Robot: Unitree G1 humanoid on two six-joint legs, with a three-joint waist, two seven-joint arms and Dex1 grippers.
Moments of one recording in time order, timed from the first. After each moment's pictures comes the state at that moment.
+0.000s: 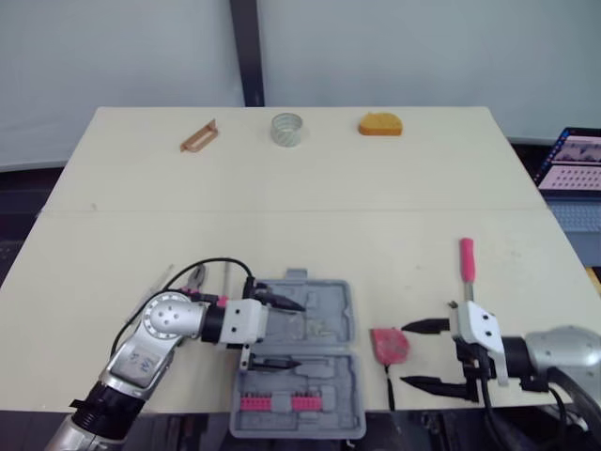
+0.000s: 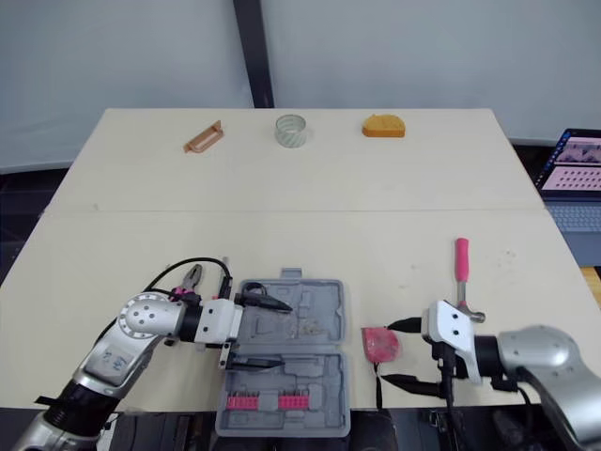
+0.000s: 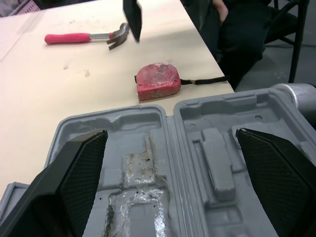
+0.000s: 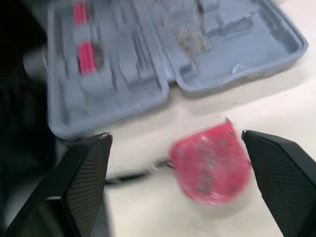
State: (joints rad) left arm -0.17 0.61 -0.25 -0.22 -0.20 -0.06 -1.11; right arm 0.06 -0.95 0.01 -0.18 0.31 0.09 1.27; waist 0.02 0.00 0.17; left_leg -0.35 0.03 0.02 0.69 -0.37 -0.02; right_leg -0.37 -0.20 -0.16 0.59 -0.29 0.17
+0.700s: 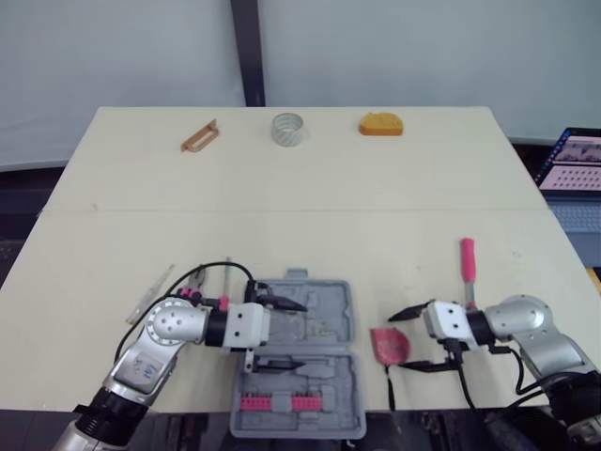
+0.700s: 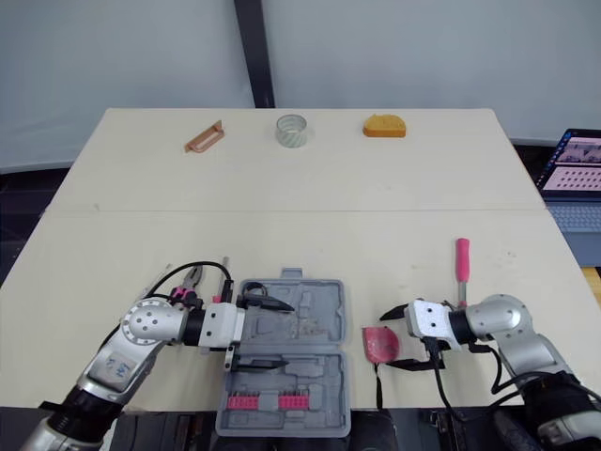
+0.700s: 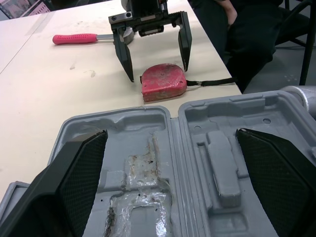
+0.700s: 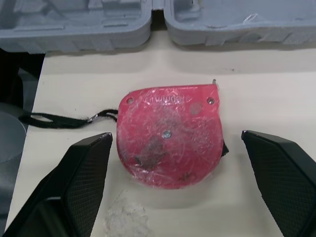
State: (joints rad) left arm -0.15 0.60 -0.25 -0.22 -0.18 -0.07 -1.07; right arm -0.21 -0.84 0.20 0.26 0.14 -0.29 1.38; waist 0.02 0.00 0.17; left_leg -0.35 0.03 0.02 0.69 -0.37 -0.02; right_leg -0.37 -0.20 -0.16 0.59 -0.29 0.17
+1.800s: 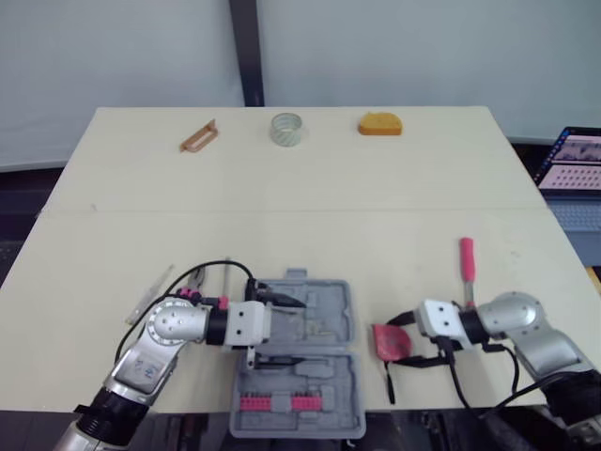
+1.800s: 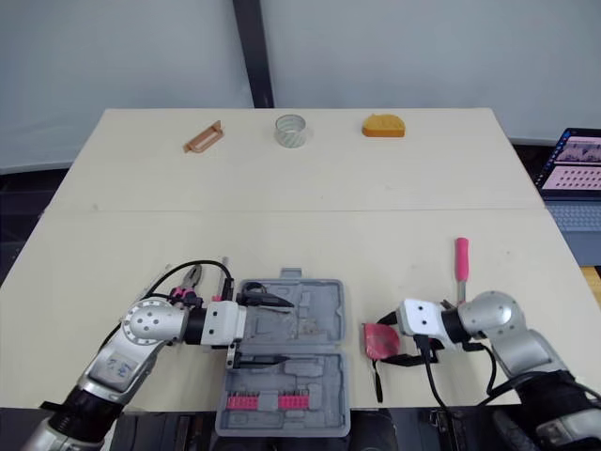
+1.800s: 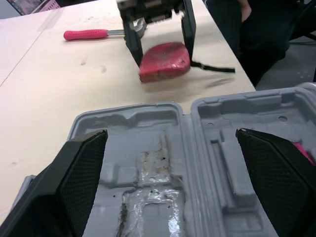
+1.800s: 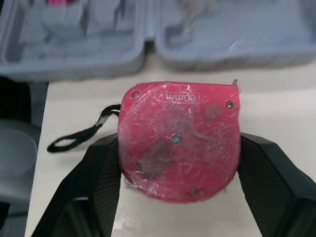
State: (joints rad) left arm -0.15 0.60 -0.23 -0.22 -0.16 -0.06 -1.03; right arm -0.28 -0.88 0.21 -0.05 0.18 0.12 1.34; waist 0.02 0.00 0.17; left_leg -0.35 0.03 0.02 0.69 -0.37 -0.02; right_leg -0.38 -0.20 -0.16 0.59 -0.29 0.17
